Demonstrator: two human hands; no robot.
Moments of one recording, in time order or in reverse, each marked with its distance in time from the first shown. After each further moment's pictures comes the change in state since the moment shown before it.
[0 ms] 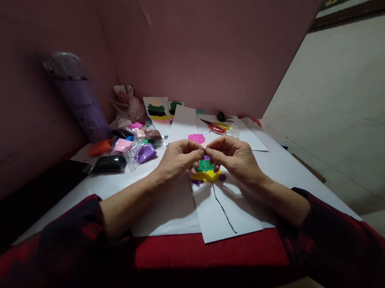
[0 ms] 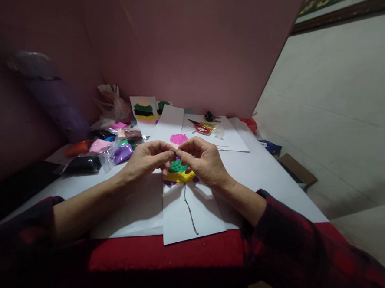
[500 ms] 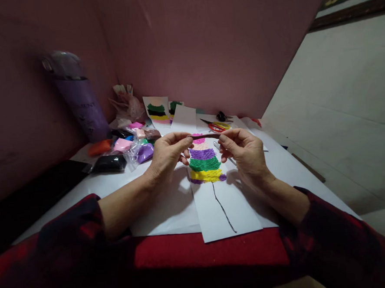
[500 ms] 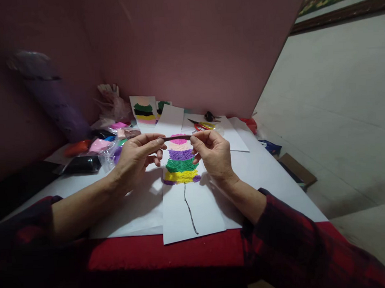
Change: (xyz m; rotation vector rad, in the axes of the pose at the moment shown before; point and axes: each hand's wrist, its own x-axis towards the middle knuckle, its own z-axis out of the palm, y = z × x) left_hand 0.000 0.004 -0.003 -0.140 0.235 0.045; right_hand 0.007 0.005 -0.008 0.109 0.260 -0.062
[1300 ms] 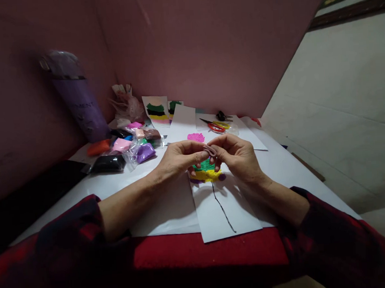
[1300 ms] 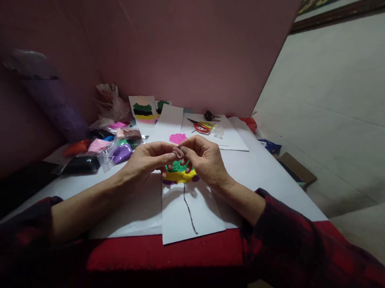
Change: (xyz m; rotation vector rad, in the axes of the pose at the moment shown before) left_hand 0.001 -0.011 -0.003 0.091 -0.358 -0.072; right_hand -0.008 -0.002 0.005 -0.076 -0.241 -0.006
